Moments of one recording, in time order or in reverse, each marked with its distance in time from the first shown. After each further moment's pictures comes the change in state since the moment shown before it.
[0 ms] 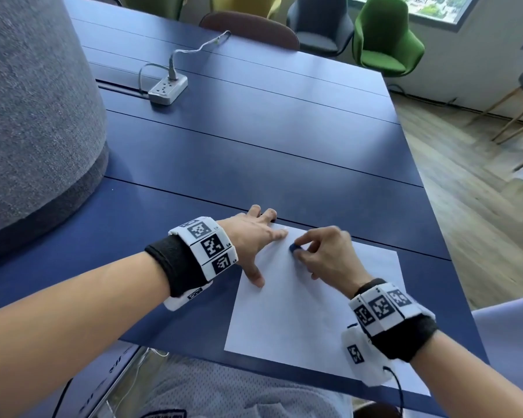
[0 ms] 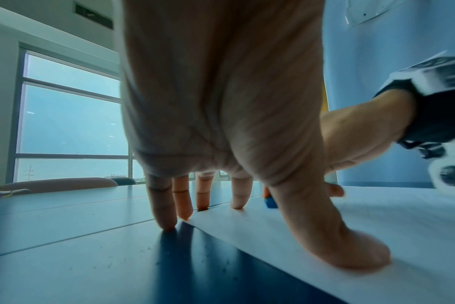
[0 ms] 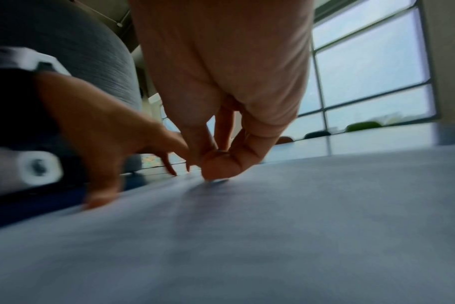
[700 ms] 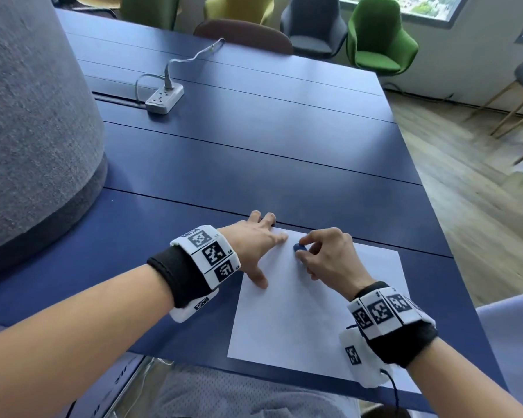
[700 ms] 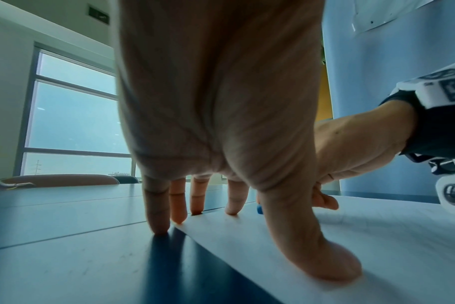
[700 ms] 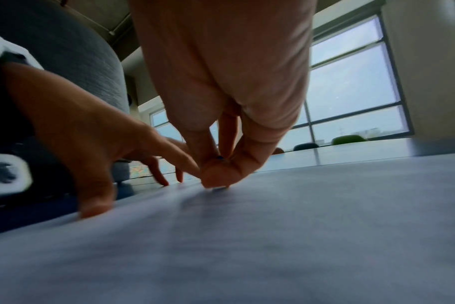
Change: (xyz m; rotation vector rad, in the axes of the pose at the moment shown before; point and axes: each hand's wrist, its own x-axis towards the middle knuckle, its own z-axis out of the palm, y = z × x) left_hand 0.001 0.005 0.000 -0.017 0.017 -0.017; right_hand 0.001 0.003 0.000 -0.023 0.026 0.028
